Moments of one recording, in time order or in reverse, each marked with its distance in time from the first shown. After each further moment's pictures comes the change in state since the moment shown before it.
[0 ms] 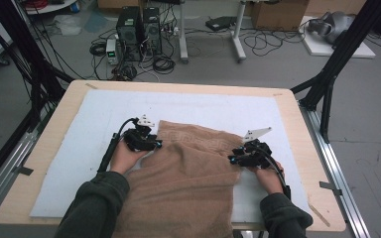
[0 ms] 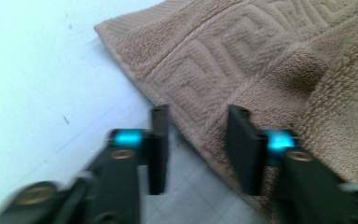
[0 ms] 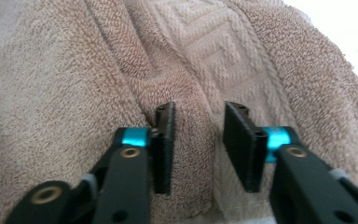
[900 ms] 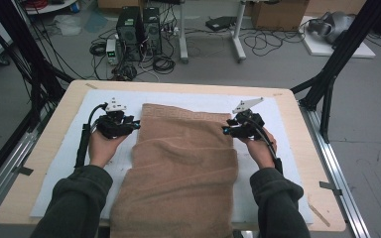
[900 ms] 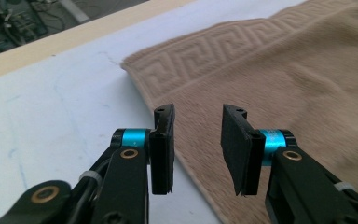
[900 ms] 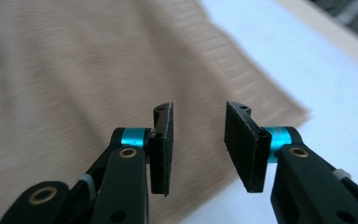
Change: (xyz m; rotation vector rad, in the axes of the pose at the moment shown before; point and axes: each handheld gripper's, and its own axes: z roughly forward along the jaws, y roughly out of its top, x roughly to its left) left arm 0.036 0.001 -0.075 -0.165 0.168 -0.083; right arm -0.019 0.083 -0.010 -0.053 -0.108 -0.073
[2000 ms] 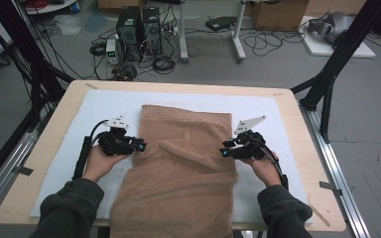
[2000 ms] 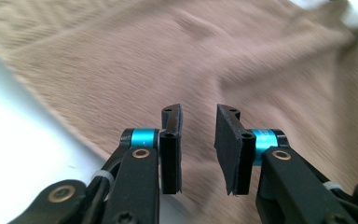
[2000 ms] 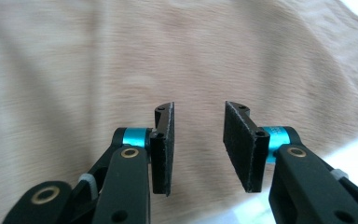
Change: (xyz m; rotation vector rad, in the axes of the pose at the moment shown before) left arm -0.016 -0.028 0.002 0.061 -0.300 -0.012; right arm 0.030 -0.037 -0.004 0.001 0.203 -0.014
